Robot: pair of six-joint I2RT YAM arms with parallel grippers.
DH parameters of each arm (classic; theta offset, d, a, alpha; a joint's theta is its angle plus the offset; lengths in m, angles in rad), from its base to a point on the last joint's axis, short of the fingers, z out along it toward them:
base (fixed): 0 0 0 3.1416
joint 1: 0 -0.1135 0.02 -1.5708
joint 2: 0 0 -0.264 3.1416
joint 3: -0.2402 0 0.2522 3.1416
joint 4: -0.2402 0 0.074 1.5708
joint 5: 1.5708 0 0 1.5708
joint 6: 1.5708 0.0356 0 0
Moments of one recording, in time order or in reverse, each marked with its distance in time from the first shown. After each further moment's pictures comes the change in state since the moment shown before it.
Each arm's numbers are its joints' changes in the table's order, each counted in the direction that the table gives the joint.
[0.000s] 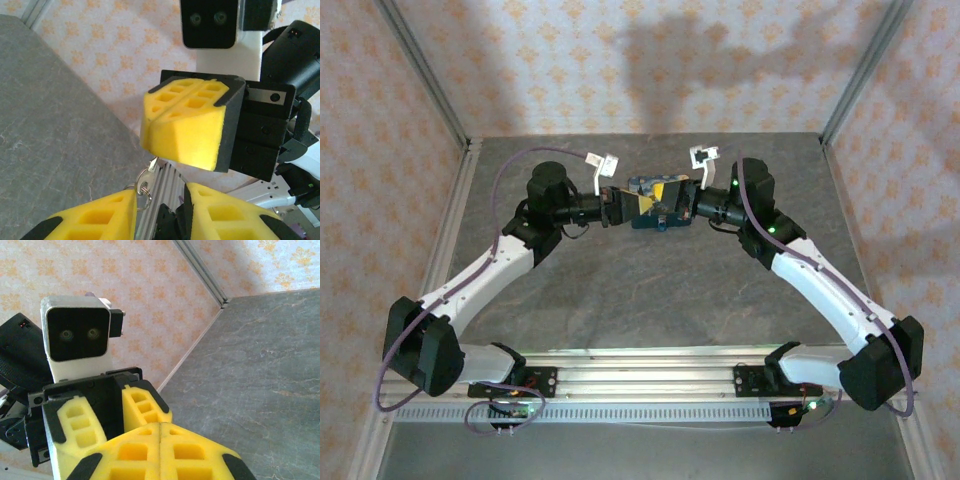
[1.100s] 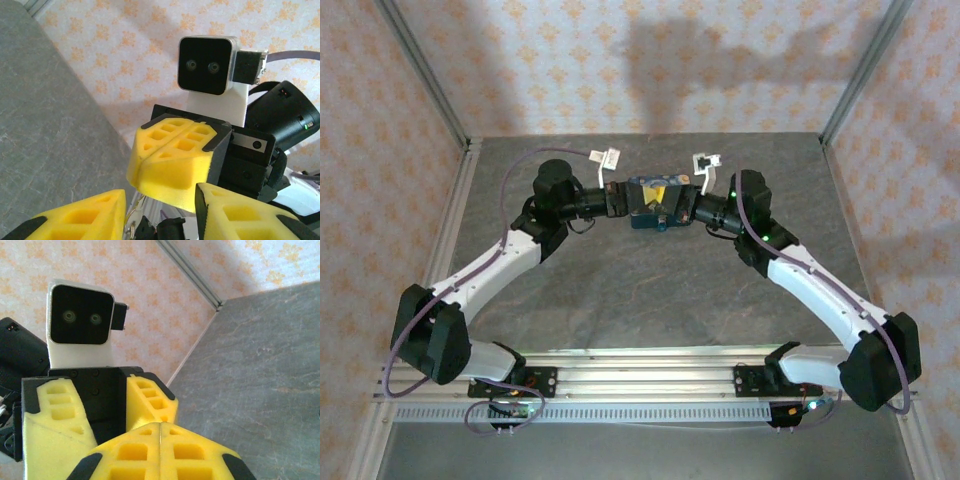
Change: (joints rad) left arm 0.000 -0.067 -0.011 0.104 -0.031 -0.204; right arm 0.000 0.005 0.126 0.180 0.048 0.103
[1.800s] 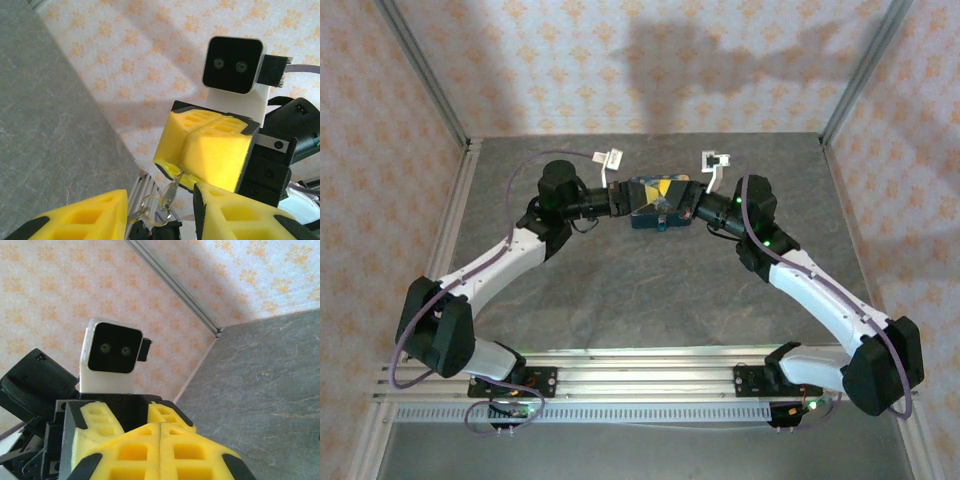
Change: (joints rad) left arm 0.001 -0.041 0.007 0.050 0.001 -0.053; right arm 0.000 0.027 0.044 0.110 0.071 0.049
